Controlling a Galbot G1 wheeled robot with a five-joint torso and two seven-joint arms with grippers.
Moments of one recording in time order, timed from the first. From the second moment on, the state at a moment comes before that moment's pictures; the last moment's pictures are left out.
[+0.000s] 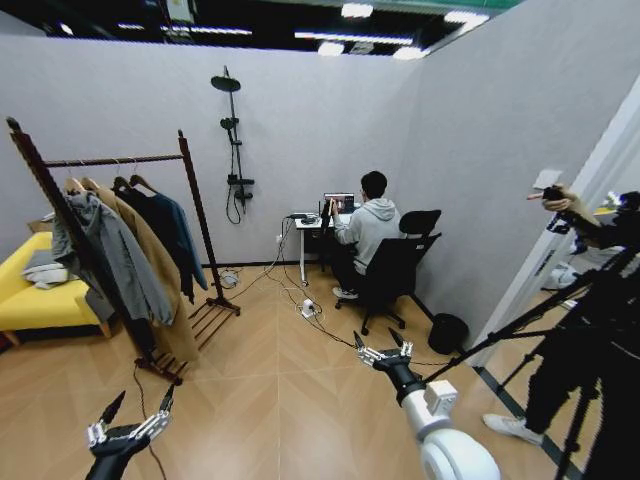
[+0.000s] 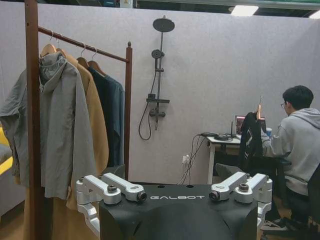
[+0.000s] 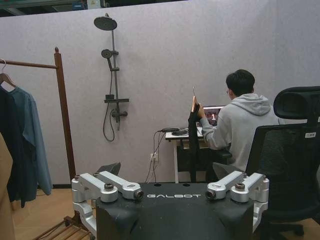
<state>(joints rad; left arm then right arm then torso) 1.83 -1.30 -0.87 -2.29 -0.49 -0.05 0.04 -1.37 1.44 0.56 2.27 0.19 -0.34 -0.04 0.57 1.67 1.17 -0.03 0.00</state>
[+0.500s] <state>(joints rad) 1.83 -1.30 -0.87 -2.29 -0.49 -0.05 0.04 -1.34 1.44 0.57 2.23 0.20 -0.31 -0.12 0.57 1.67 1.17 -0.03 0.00</state>
